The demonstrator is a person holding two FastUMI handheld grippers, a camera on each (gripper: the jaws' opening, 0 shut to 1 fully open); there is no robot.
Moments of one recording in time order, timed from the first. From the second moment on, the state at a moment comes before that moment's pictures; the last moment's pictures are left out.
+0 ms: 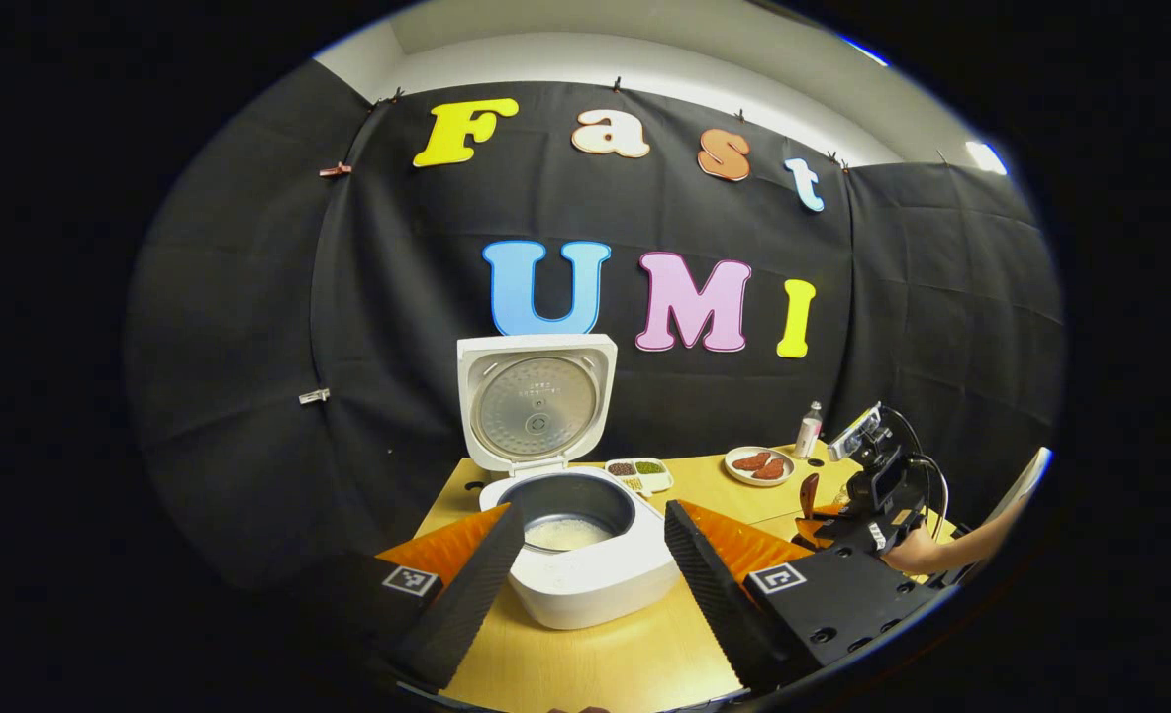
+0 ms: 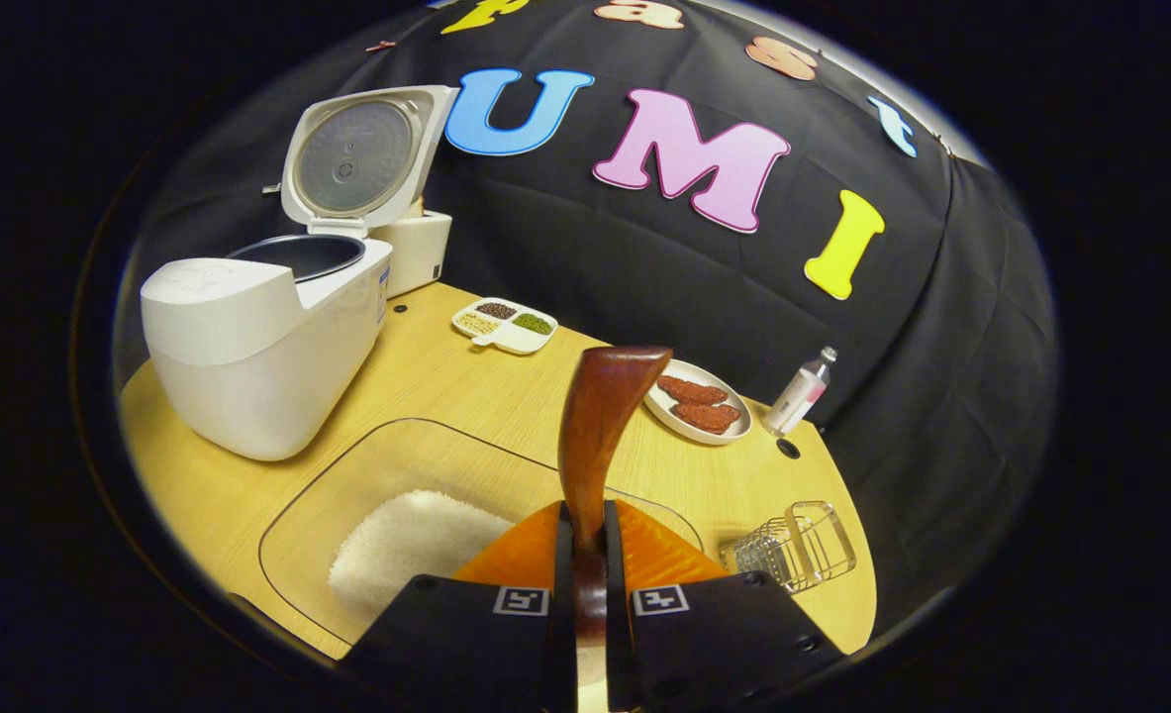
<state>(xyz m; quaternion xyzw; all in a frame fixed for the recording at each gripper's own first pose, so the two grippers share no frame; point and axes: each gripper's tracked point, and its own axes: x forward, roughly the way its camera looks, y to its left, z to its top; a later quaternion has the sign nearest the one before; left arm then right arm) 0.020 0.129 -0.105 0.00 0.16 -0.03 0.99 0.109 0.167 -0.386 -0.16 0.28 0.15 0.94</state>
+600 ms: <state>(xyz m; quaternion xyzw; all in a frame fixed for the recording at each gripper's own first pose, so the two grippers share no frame) 0.019 0.152 -0.113 -0.01 0.16 -0.01 0.99 0.085 0.185 -0.397 0.26 0.36 0.03 0.90</state>
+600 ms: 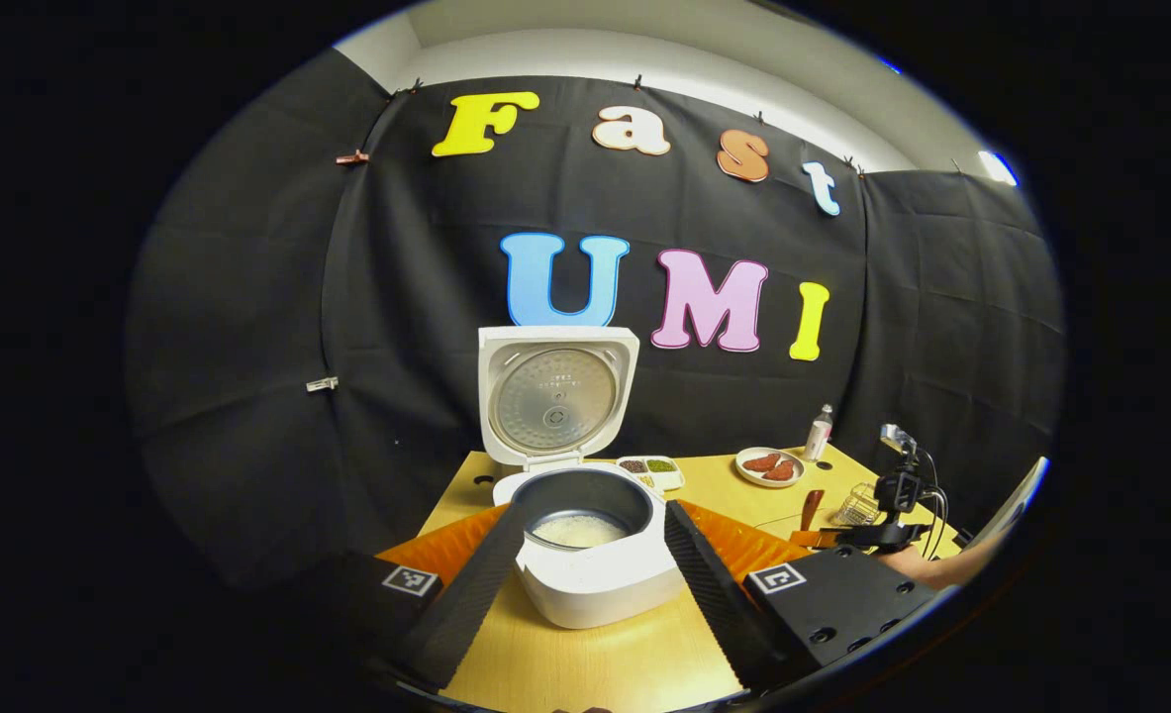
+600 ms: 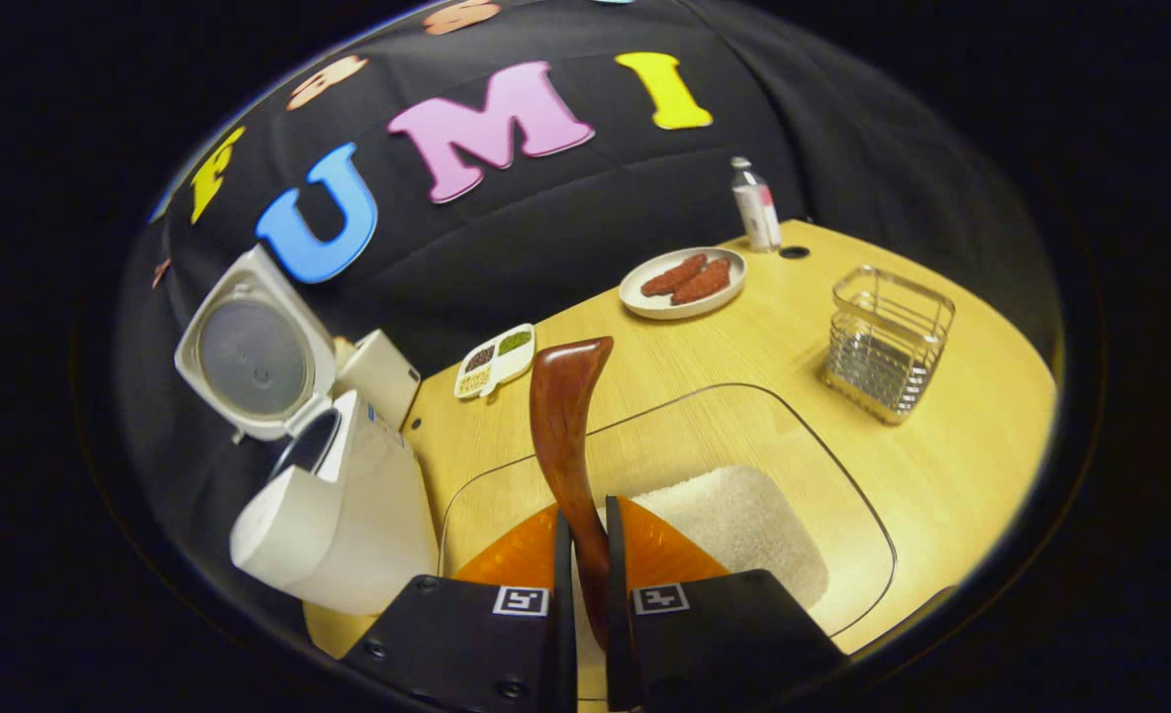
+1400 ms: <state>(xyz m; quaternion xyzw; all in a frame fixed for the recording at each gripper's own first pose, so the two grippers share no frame) -0.009 0.136 -0.097 -0.01 0.14 -0.01 0.99 0.090 0.136 -0.299 0.51 0.26 0.03 0.82</state>
